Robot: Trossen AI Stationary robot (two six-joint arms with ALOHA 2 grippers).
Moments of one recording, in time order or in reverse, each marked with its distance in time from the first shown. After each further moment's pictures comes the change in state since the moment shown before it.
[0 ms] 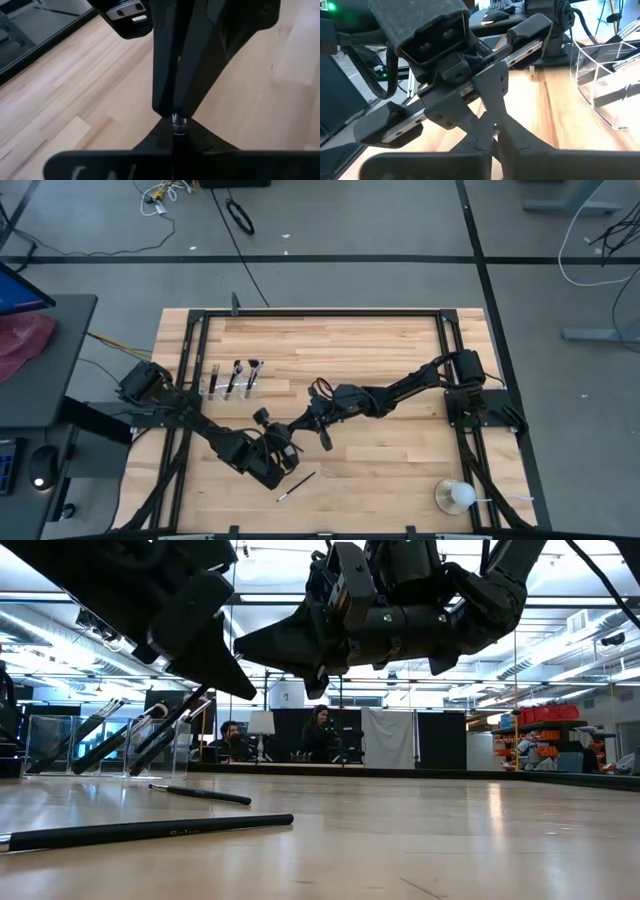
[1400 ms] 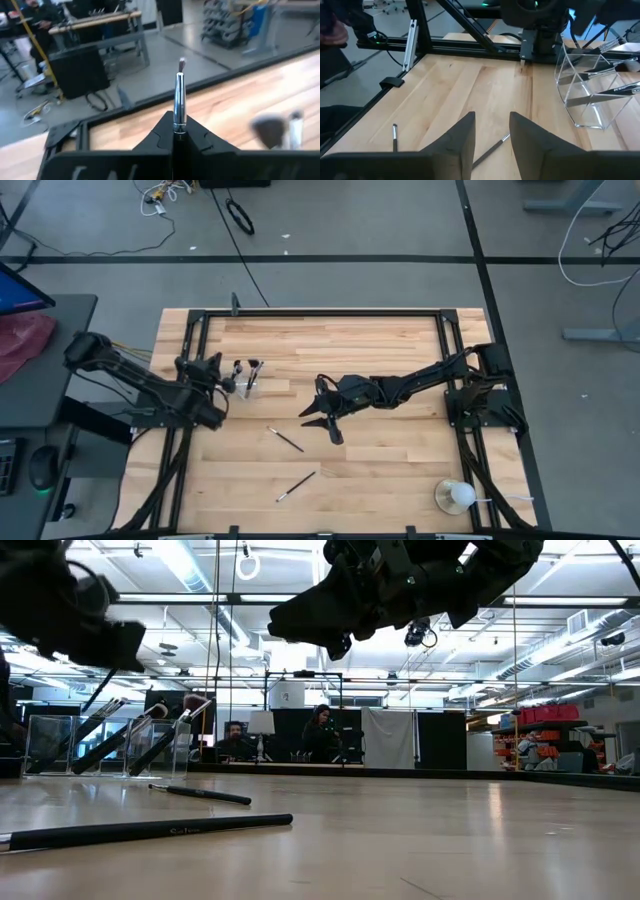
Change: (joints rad) left arm 0.186 -0.785 -0.530 -0.943 -0.367 -0.871; right arm -0.002 -0.218 -0.001 -0.360 0.004 -0.190
